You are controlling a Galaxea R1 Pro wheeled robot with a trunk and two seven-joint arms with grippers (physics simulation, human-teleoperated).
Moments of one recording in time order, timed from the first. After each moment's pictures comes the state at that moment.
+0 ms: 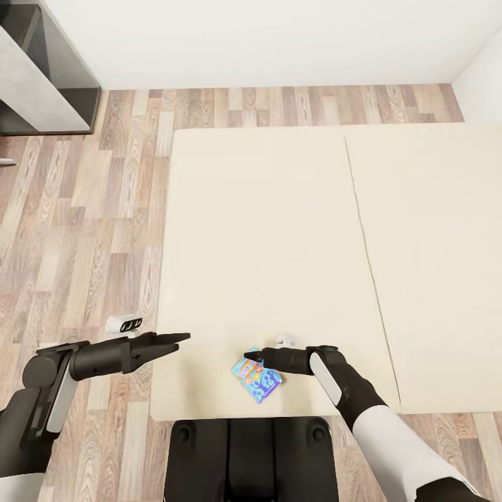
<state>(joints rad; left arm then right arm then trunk) -0.47 0.19 0.19 -1.48 0.22 0.97 -1.57 -0.74 0.06 0.22 -0.71 -0.42 0.67 0.49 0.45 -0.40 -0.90</state>
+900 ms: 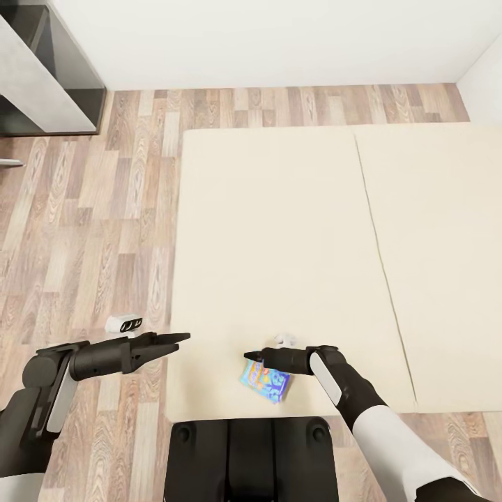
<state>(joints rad) -0.47 0.19 0.19 -1.48 0.22 0.97 -1.57 -0.74 0.06 0.22 -0.71 -0.43 0.67 0.49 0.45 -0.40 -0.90</state>
